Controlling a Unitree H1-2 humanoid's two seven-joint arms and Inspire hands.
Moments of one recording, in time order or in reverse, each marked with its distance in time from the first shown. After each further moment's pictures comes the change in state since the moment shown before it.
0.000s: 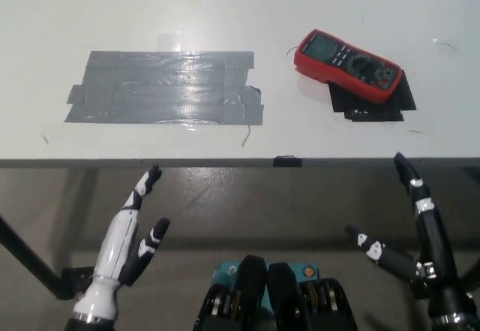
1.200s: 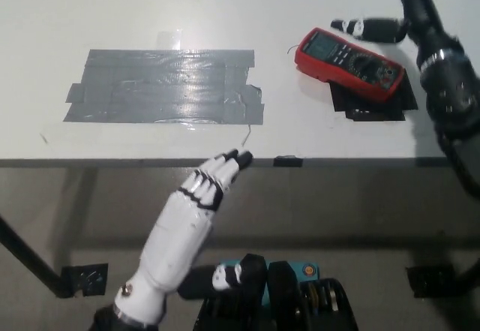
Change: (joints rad) left_arm -0.068 -0.016 -0.171 -0.304 0.317 -0.051 0.024; right_arm -0.864 -0.175 0.172 0.567 0.083 0.233 0.011
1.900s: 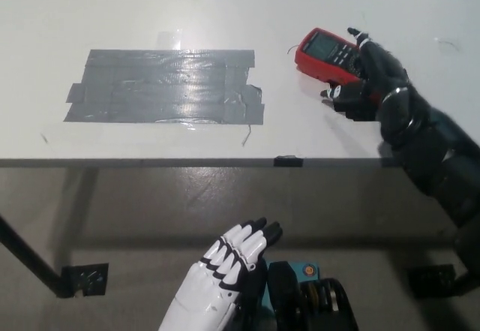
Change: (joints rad) left_arm 0.255 -0.034 -0.131 -0.197 0.061 -0.015 -0.001; right_arm -0.253 0.149 0.242 0.794 -0.005 -0.068 -0.029
